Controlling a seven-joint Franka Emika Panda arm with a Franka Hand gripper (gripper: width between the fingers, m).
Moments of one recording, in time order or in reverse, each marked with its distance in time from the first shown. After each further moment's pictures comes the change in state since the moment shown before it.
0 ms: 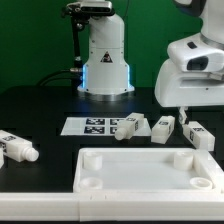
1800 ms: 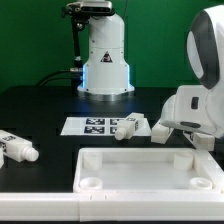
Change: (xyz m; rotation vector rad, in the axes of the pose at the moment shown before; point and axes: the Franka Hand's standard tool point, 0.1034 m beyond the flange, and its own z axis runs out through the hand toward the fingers) arm -0.017 -0.028 0.055 0.095 -0.580 0.325
